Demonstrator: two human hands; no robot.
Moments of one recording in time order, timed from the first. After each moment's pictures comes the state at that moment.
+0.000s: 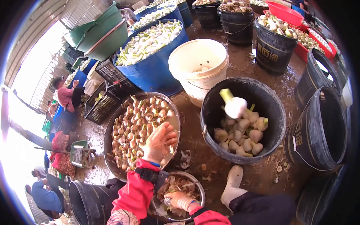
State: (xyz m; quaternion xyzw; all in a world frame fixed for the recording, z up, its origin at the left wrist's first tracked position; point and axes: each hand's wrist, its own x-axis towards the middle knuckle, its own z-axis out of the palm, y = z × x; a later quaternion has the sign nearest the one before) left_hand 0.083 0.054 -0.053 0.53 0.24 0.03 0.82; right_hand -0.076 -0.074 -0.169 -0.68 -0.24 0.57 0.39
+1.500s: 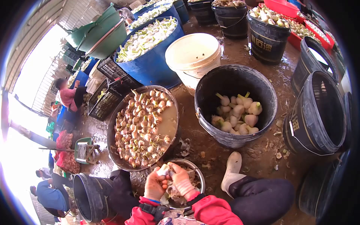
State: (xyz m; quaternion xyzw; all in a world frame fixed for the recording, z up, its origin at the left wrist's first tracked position) left_hand -0.136 0.030 -0.088 0.38 0.42 0.04 0.82; right_hand -0.070 -0.082 -0.123 -0.49 0.07 0.33 0.81
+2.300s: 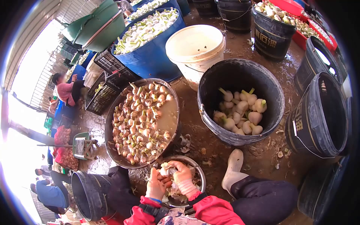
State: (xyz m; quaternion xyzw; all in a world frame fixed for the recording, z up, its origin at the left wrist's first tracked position) left_hand -0.128 0.015 -0.095 0.42 0.47 0.05 0.77; right_hand -0.071 -0.071 -0.139 -0.49 0.07 0.27 0.83
